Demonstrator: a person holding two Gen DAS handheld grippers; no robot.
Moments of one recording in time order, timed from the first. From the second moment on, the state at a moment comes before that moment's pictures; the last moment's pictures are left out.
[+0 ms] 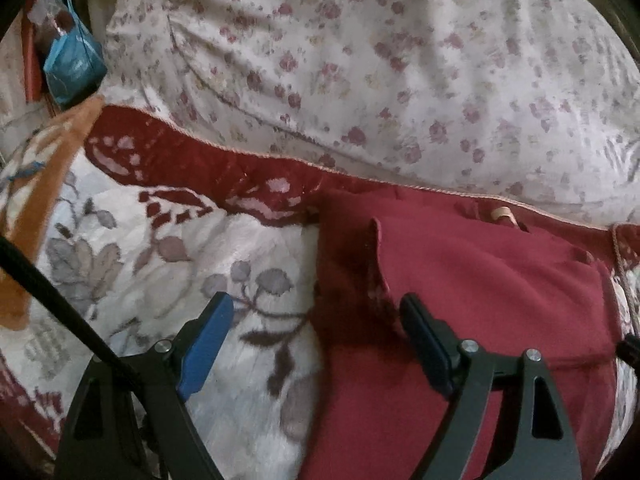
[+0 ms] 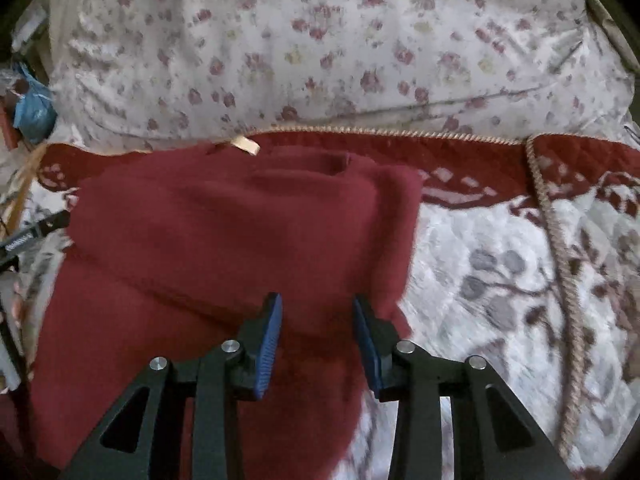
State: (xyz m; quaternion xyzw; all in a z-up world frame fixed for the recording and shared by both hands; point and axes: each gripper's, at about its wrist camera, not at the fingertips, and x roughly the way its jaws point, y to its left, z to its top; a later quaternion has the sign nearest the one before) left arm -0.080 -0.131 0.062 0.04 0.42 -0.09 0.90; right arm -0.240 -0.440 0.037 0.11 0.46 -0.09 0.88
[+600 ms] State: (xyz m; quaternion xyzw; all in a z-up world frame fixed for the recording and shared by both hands) left arm -0.213 -0.071 0.080 0.06 0.43 -0.14 0.89; right arm -0.383 -0.398 0.033 0.17 0.49 0.03 0.85
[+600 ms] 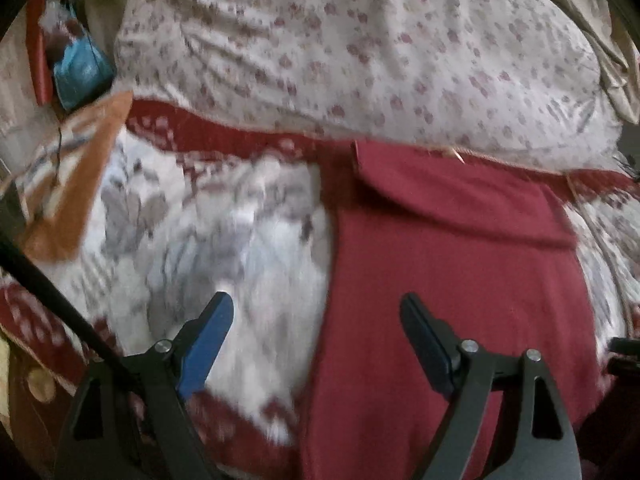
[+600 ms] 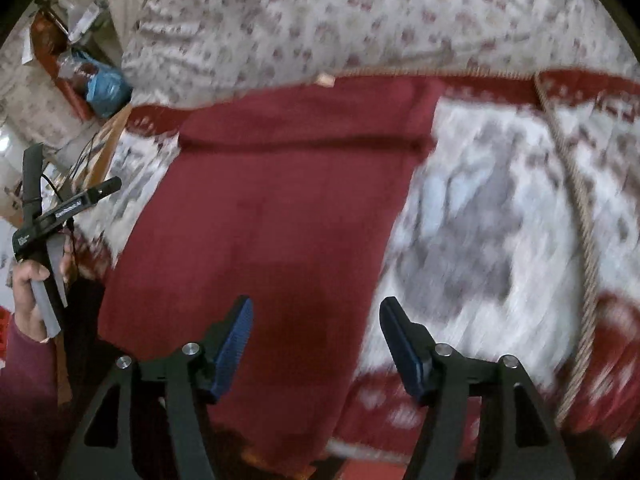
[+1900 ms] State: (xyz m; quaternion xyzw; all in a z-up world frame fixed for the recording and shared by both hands) left arm -0.288 -0.042 0.011 0.07 0.58 -0.19 0.79; right arm -0.433 -0.342 -0.035 0.24 0.57 0.16 0.77
